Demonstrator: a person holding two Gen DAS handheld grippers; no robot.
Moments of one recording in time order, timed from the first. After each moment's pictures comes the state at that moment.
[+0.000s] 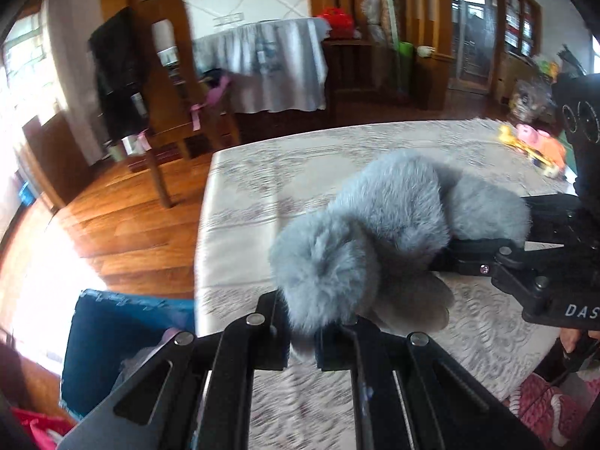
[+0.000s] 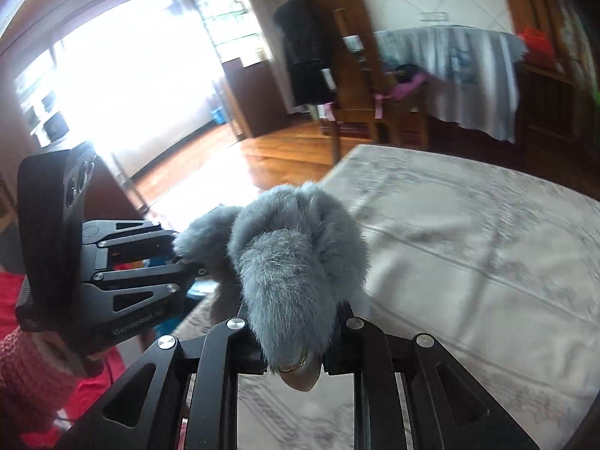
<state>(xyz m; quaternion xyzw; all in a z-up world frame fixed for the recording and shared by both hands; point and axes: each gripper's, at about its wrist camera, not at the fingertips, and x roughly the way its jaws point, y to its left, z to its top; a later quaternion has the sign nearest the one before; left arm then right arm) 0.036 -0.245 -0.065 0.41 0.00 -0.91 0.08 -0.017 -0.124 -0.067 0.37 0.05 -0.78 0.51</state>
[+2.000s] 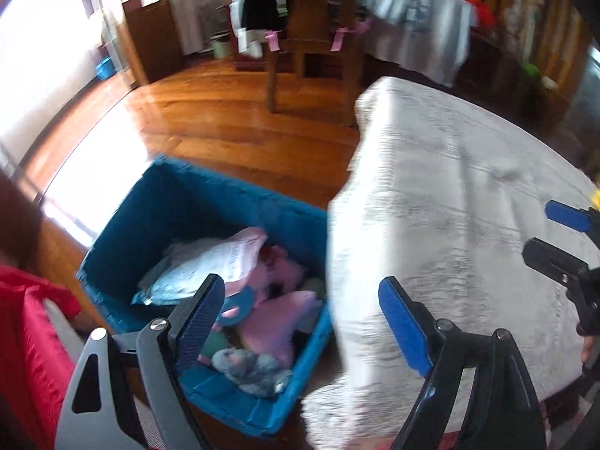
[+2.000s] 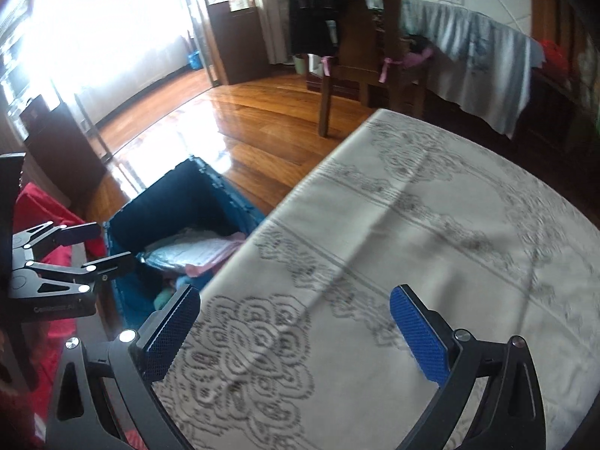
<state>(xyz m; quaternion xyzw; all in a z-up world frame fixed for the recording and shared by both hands) 0.084 -0.345 -0.098 0.48 0.11 -0.85 0.21 -0.029 -0.187 -0.101 0.44 0.12 -0.79 0.41</state>
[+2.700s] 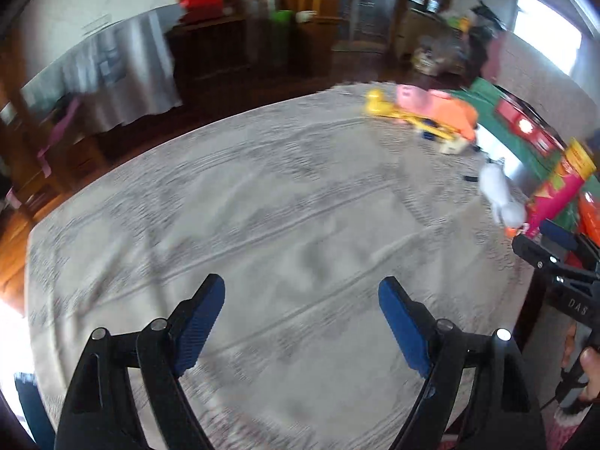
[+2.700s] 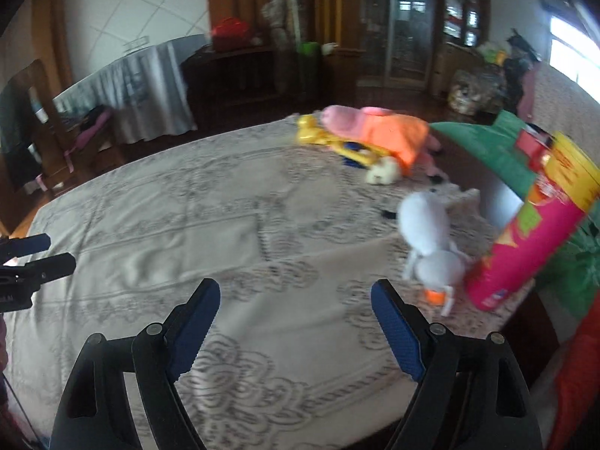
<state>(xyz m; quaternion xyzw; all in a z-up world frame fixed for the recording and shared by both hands) -0.132 0.059 -0.070 0.46 -0.05 -0.87 -0.18 -0.031 0.276 -0.088 0.39 -0.04 -0.92 -0.07</state>
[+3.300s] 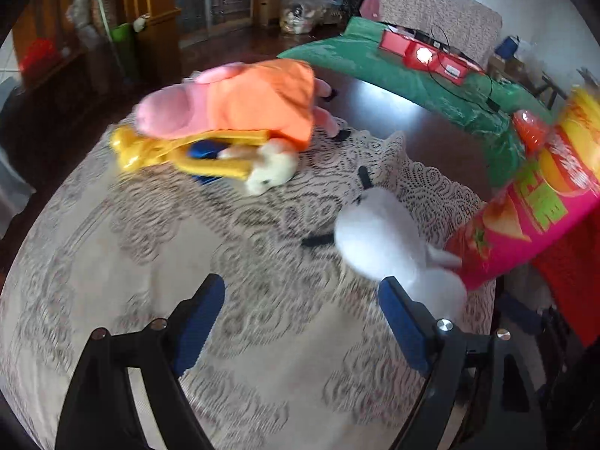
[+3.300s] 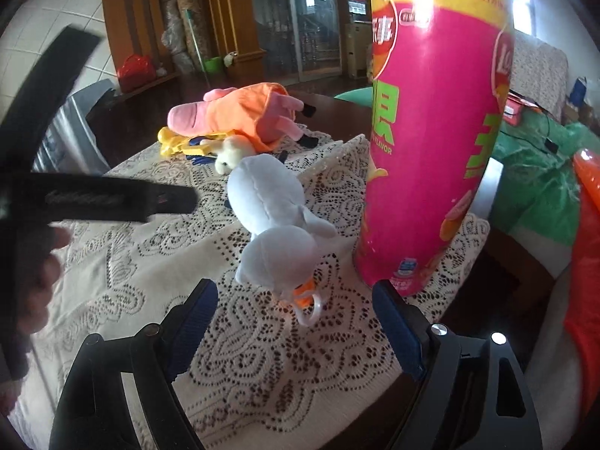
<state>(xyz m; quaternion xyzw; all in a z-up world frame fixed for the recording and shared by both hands) -0.230 0.342 -0.118 0.46 -0.15 -0.79 -0.36 -0.039 0.395 -0.145 0.37 -0.12 -0.91 -0.18</state>
